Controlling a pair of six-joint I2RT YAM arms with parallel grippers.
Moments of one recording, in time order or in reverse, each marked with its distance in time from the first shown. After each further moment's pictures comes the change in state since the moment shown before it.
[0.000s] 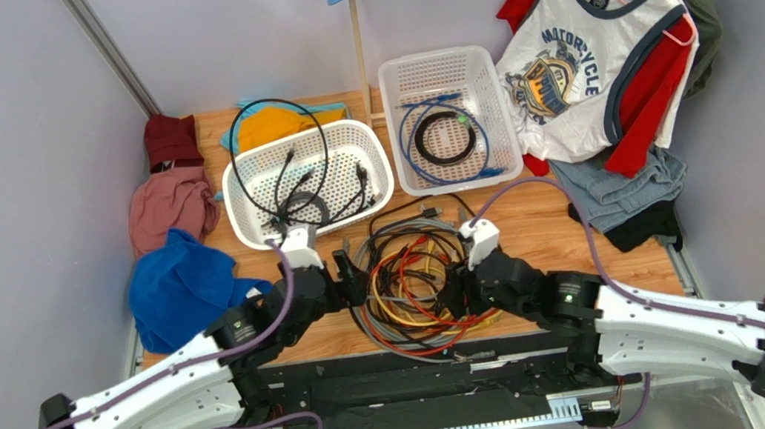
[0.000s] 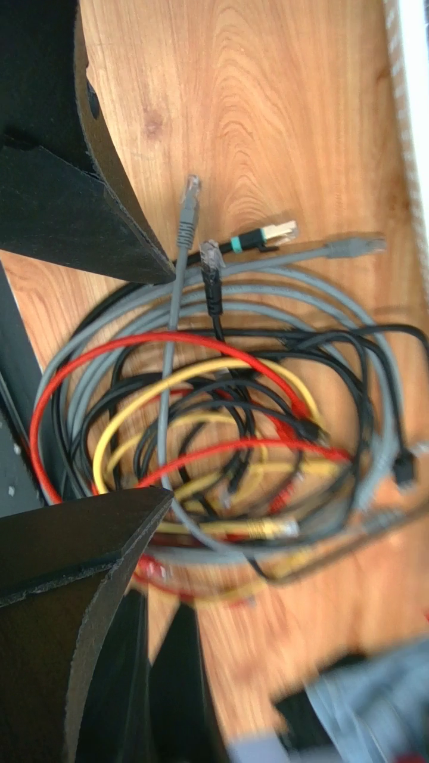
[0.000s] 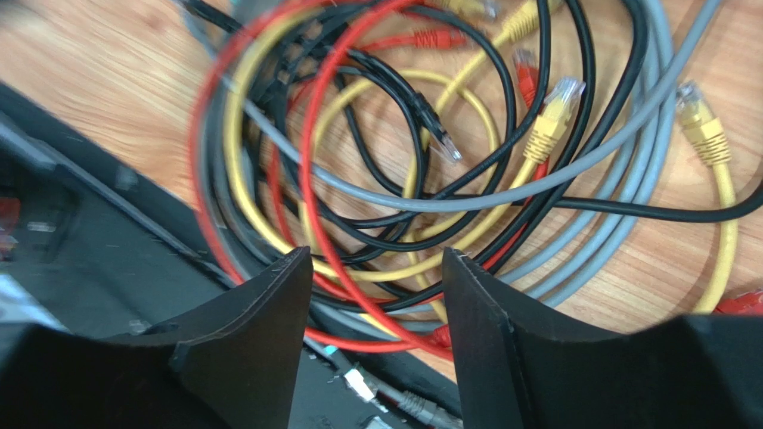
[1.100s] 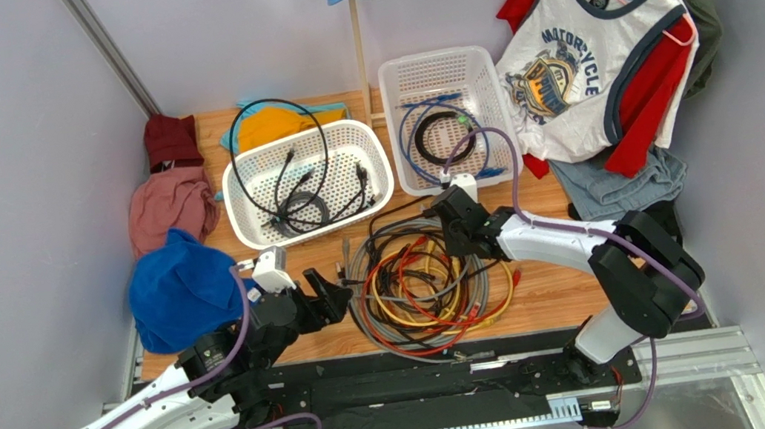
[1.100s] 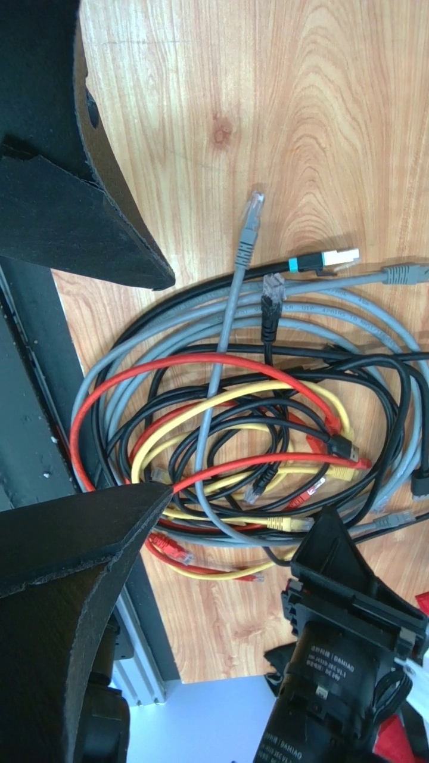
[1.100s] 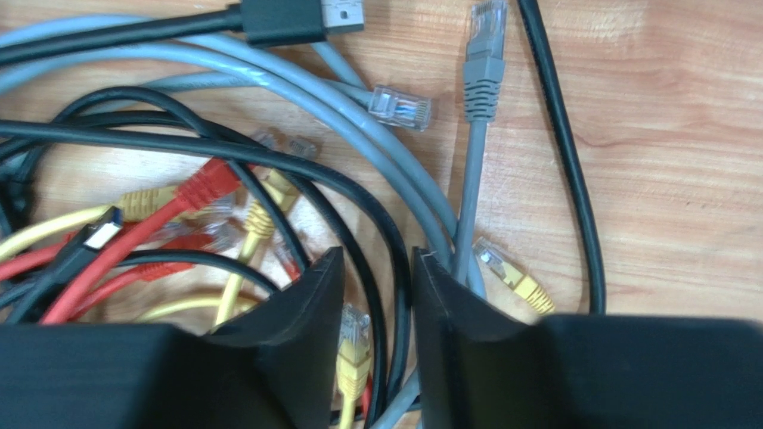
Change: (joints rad) left arm 0.000 -0.312 -0.126 -0.141 0.019 -0.153; right arm -0.411 0.726 0.298 0.091 0.002 -0.083
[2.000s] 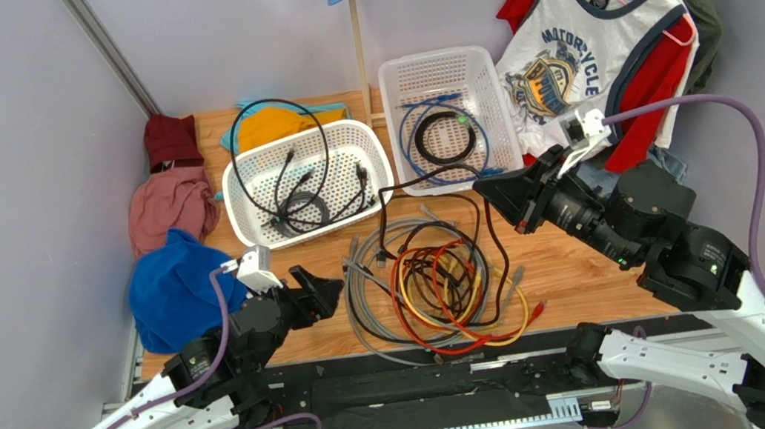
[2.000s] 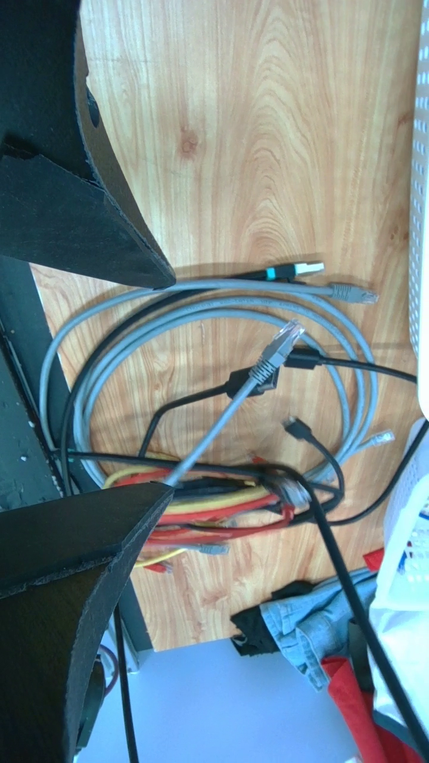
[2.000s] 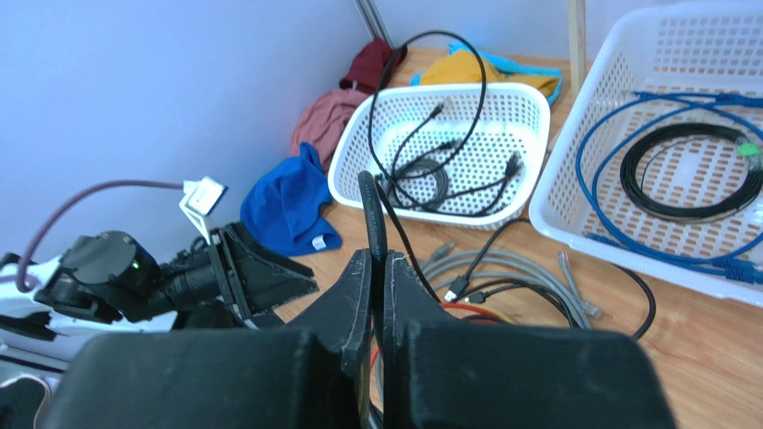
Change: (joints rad) left arm 0.000 -0.086 0.025 -0.011 -0.061 0.034; right arm 0.207 -0.779 0.446 -0.278 -0.117 -0.110
